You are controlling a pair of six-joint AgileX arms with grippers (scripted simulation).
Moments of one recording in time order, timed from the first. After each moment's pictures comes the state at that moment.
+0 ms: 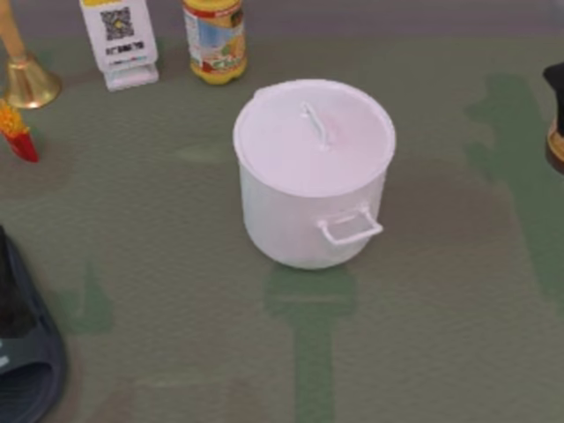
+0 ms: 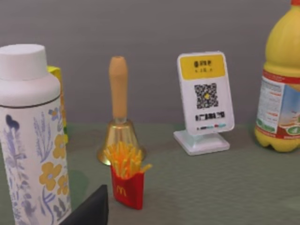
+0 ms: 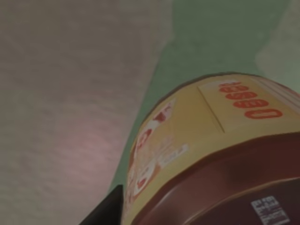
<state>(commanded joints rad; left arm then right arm) 0.00 0.00 0.00 0.00 0.00 0.00 0.02 2.07 1.94 -1.35 -0.03 -0.35</state>
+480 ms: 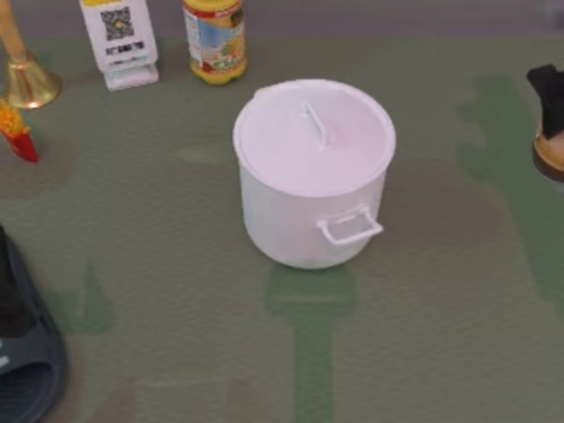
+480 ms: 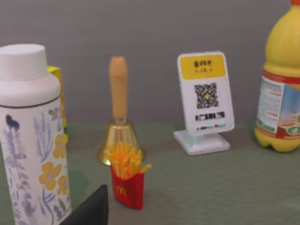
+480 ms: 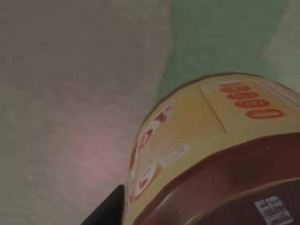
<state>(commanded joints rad) 0.00 0.00 0.00 0.00 0.00 0.00 0.05 2.08 1.93 -1.33 -0.03 -0.28</state>
